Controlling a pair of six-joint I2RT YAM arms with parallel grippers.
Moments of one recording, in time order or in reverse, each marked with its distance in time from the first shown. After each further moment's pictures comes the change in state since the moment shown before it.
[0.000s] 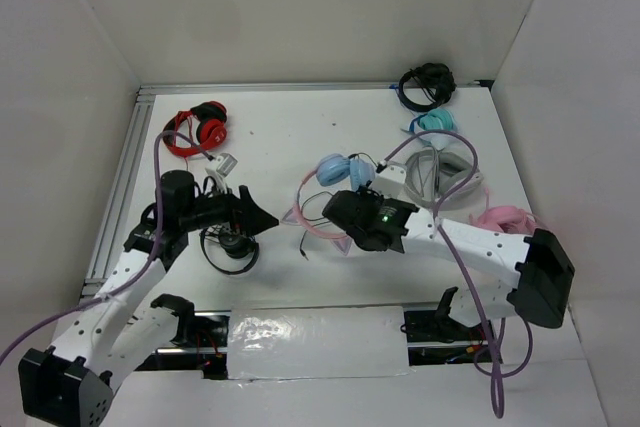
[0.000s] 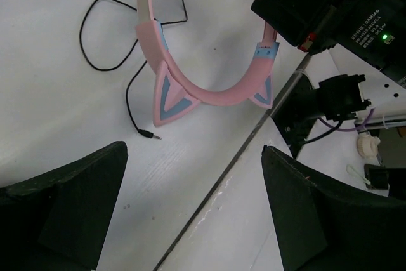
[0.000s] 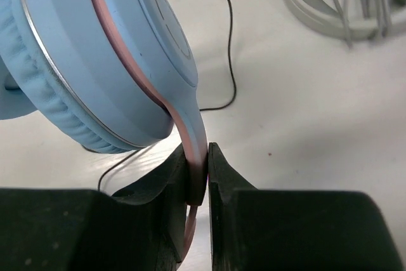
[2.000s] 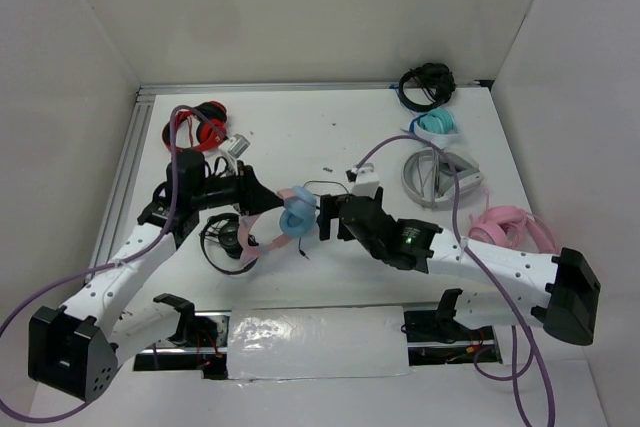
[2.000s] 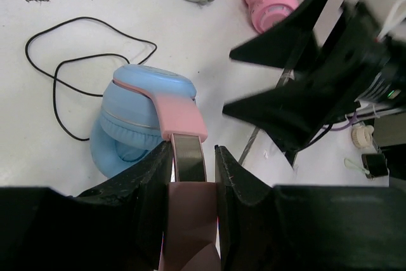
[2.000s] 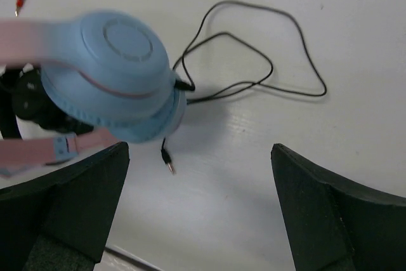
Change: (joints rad) left arm -0.024 0.212 0.103 0.171 0.103 0.031; right arm 0.044 -0.186 -0.154 0.501 -0.356 -0.571
